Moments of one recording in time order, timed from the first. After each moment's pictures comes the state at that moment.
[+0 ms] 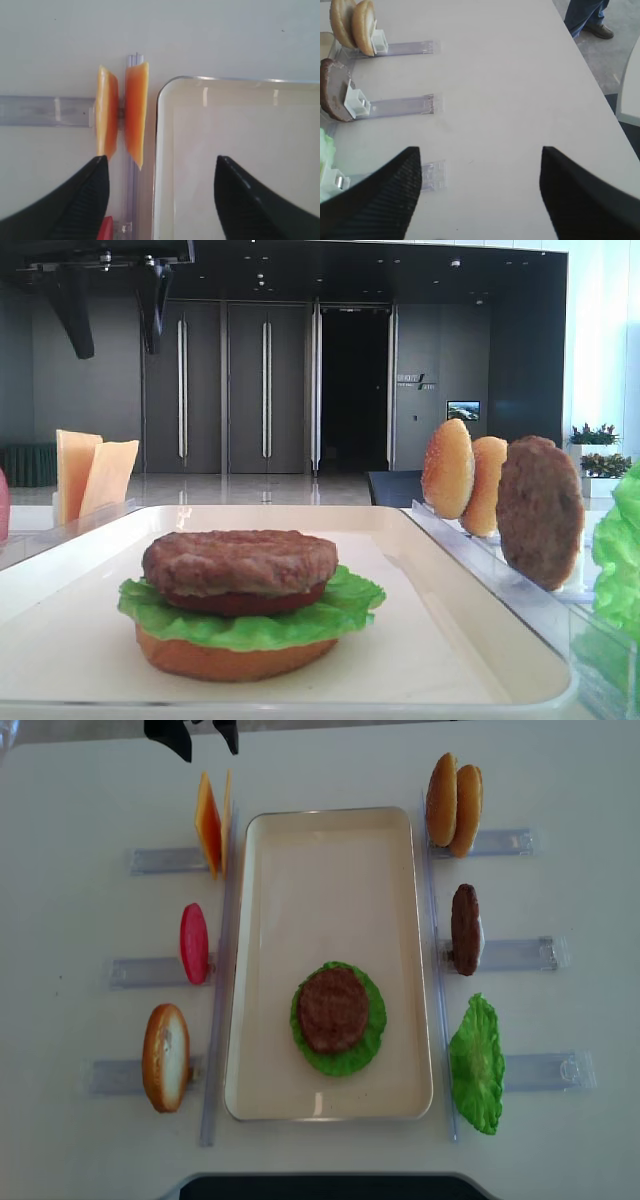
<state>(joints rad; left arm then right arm) -0.32 1.99 -1.92 0.10 1.24 -0.41 0.01 -0.01 -0.51 -0.05 1.13 0.04</state>
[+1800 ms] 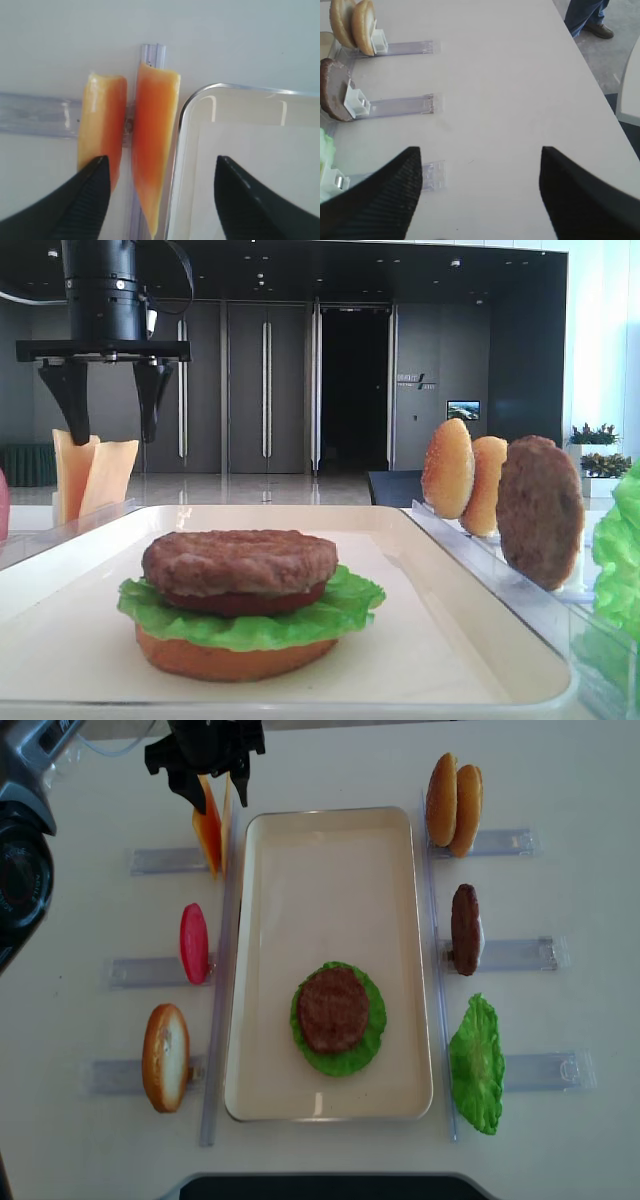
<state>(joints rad) -0.29 2.16 -1.92 0.10 1.19 -0.45 0.01 -0.01 -0.51 -0.05 1.13 0.04</state>
